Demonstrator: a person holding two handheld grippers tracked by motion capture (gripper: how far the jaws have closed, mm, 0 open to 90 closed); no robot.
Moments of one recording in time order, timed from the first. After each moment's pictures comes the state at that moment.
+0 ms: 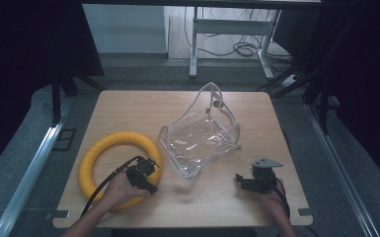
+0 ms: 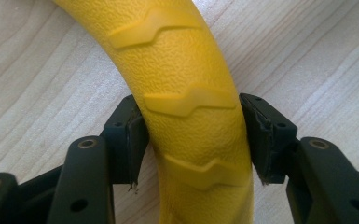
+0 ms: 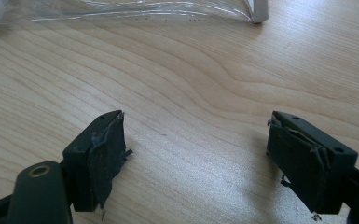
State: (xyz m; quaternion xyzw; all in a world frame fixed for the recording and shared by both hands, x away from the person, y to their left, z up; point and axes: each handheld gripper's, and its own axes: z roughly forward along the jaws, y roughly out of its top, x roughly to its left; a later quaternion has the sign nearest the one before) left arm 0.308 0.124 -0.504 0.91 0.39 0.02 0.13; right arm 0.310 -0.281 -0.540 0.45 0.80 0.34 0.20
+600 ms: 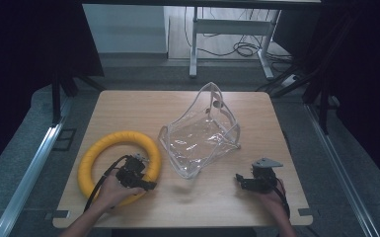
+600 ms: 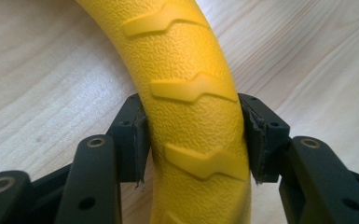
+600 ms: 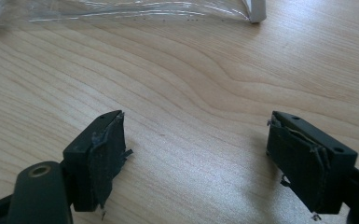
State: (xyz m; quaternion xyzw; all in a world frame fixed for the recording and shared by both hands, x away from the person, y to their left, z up) left arm 0.300 0.161 -0.490 0.86 0.43 -0.02 0.27; right arm 0.310 -0.281 -0.540 0.46 0.80 0.34 0.20
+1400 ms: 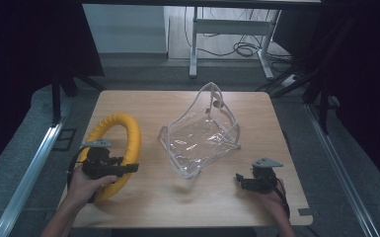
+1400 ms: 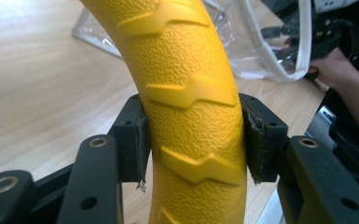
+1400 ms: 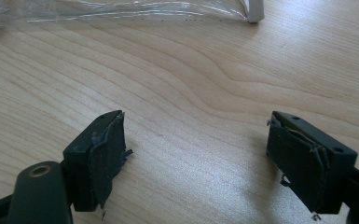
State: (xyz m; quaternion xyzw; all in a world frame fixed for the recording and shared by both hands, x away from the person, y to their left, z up) left arm 0.284 0.230 -0.422 0.78 0.43 0.00 0.45; right arm 0.310 -0.281 -0.540 0.46 0.79 0.34 0.20
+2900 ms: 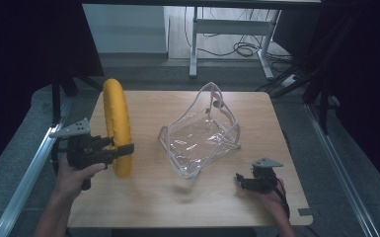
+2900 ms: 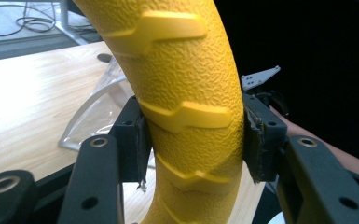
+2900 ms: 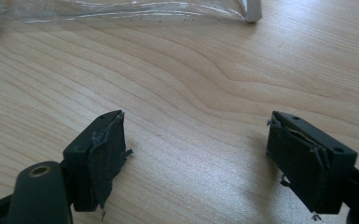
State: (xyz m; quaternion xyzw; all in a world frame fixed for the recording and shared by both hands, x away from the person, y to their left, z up) left arm 0.271 0.231 -0.349 0.75 0.34 0.05 0.57; right arm 0.310 -0.281 -0.540 0.46 0.79 0.34 0.20
